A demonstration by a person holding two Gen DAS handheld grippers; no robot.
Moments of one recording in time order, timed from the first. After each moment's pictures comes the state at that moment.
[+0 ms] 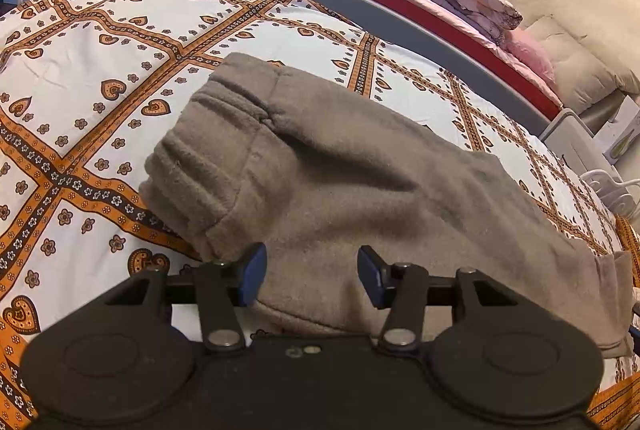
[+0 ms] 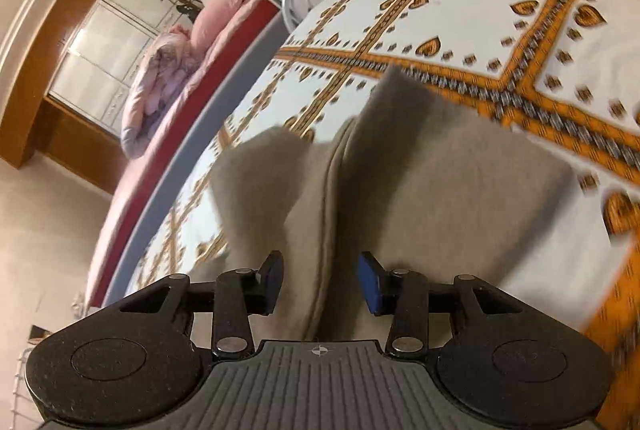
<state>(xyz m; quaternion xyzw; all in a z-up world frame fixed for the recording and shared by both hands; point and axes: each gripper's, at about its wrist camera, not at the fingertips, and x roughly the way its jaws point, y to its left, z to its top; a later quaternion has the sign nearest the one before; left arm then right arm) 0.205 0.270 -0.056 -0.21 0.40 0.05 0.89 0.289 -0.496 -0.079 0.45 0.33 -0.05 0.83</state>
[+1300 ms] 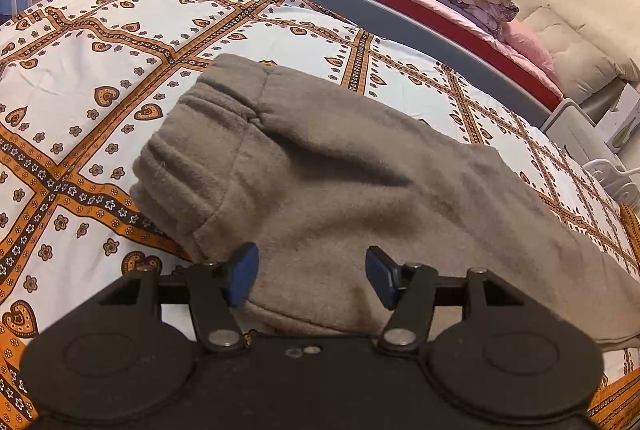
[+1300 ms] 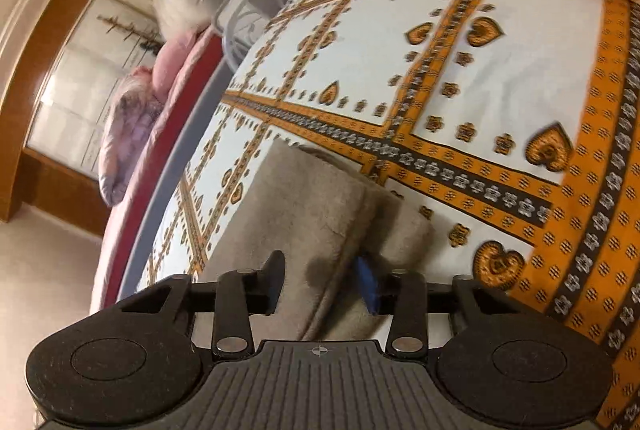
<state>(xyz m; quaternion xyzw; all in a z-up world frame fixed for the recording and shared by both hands) 0.207 0.263 -0.056 -0.19 0.40 0.04 0.89 0.252 -0.561 -0.084 0.49 0.32 -0.08 0.81</state>
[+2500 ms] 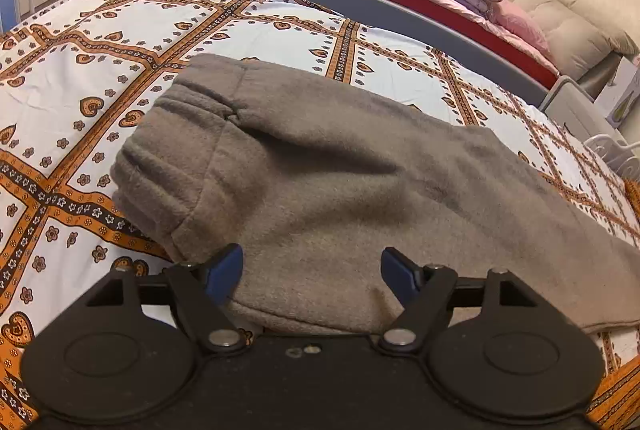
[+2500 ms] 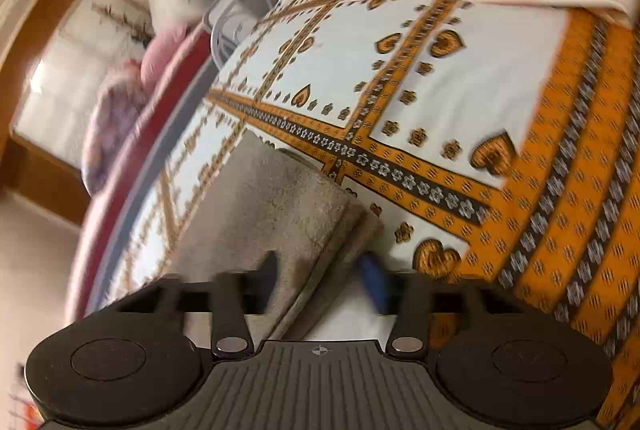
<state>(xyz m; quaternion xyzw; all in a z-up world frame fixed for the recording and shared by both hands) 0.212 0.249 -0.057 -0.15 0.41 0.04 0.90 0.240 -0.565 -0.088 0.45 0.34 -0.11 0.82</state>
